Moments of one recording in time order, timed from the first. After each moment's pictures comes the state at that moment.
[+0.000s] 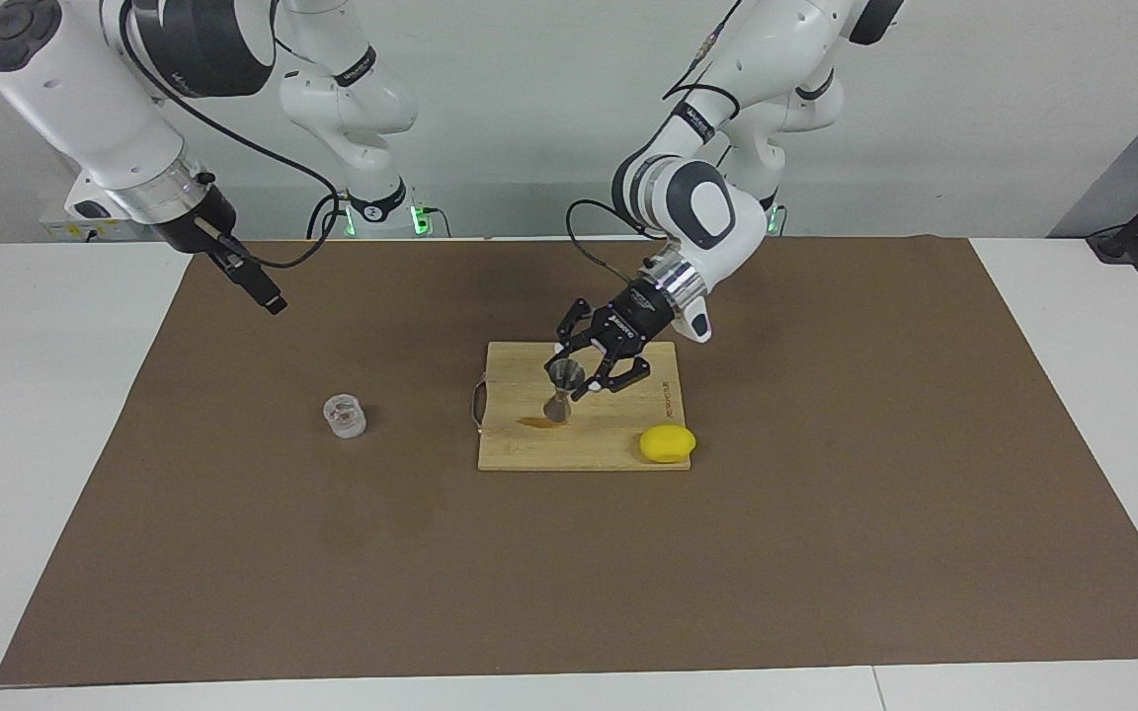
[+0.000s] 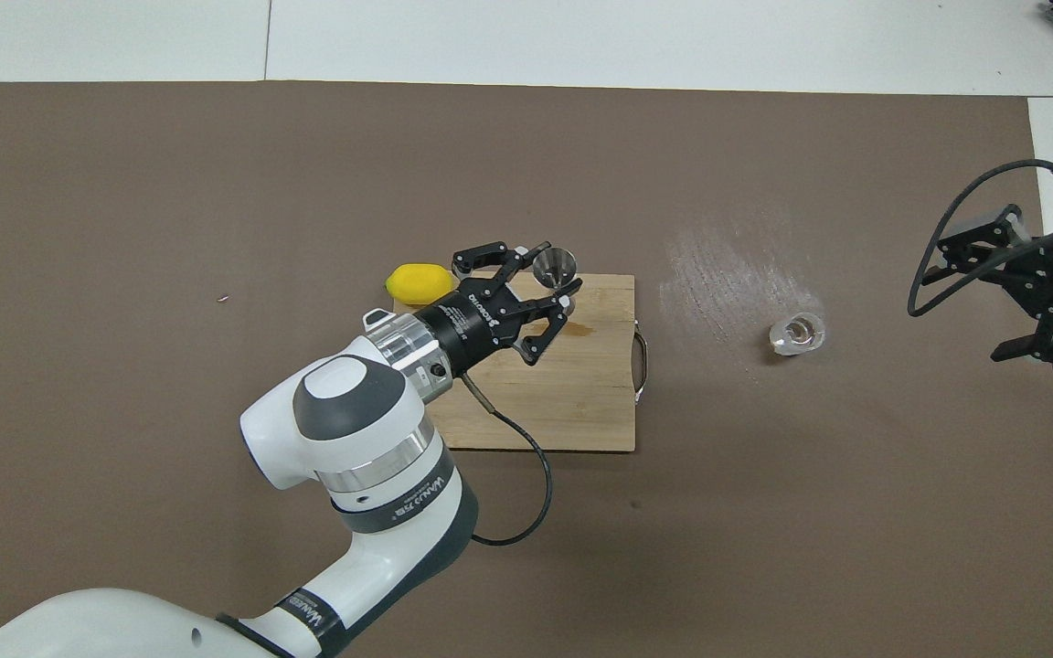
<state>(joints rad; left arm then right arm) -0.04 0.30 -0.69 -1.92 -2.26 2.83 -0.72 -0.15 0.05 0.07 -1.62 0.16 1.55 0.83</state>
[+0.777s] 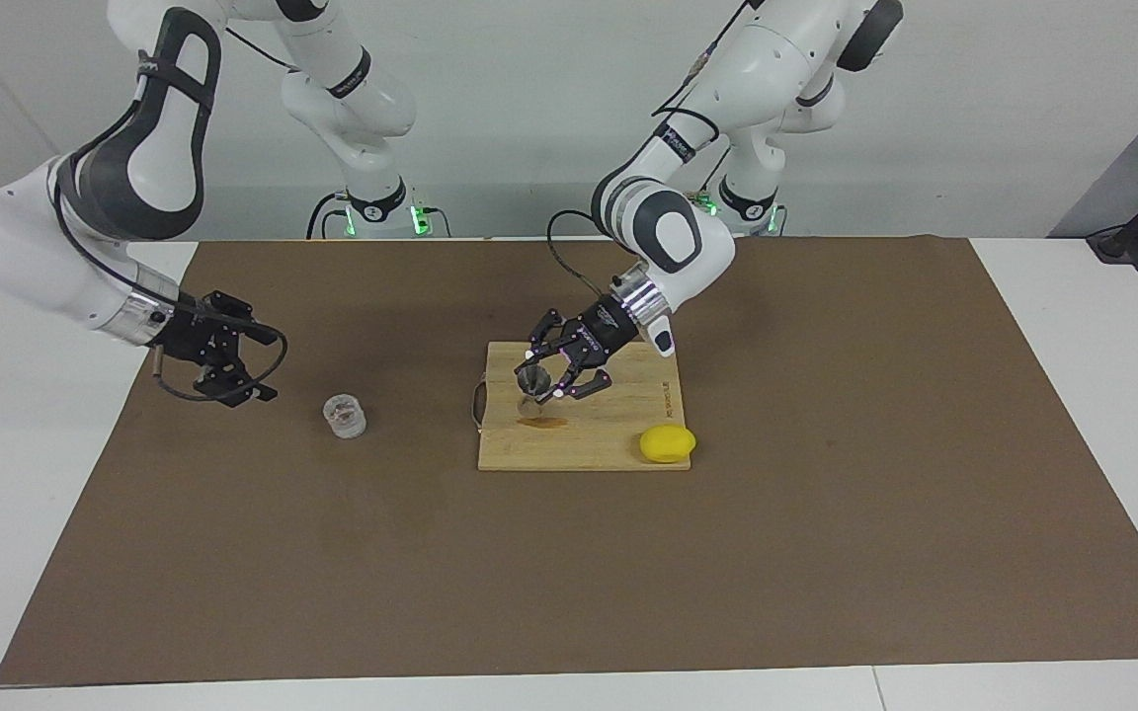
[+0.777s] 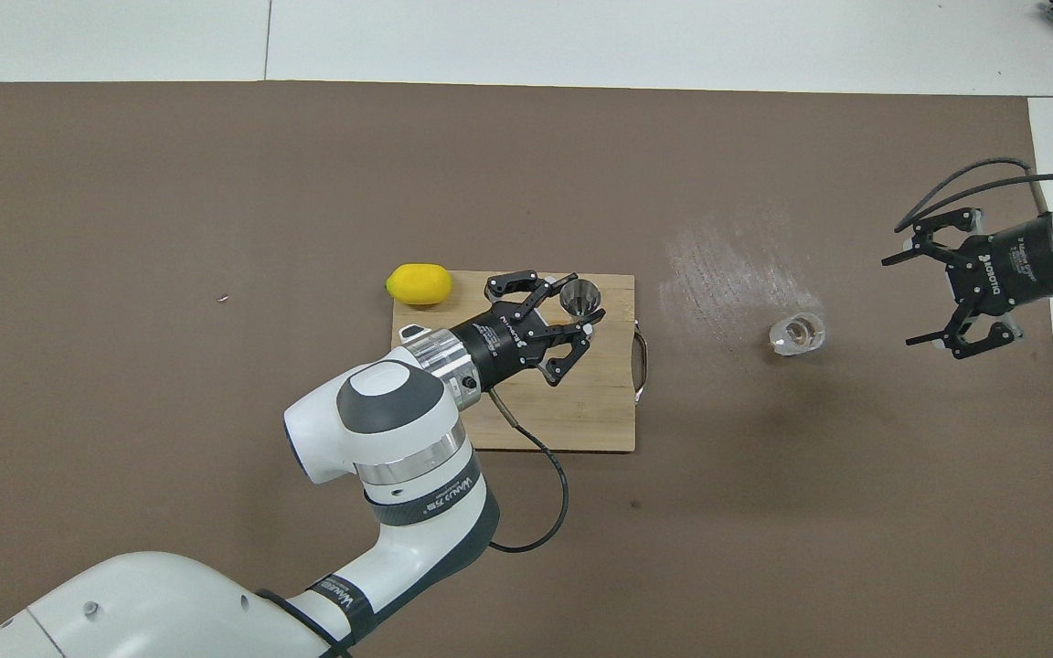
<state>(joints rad) -0.09 0.38 -0.68 -1.91 -2.23 2.83 -0.71 -0.29 0.26 0.07 -1.73 0.46 1.73 1.07</state>
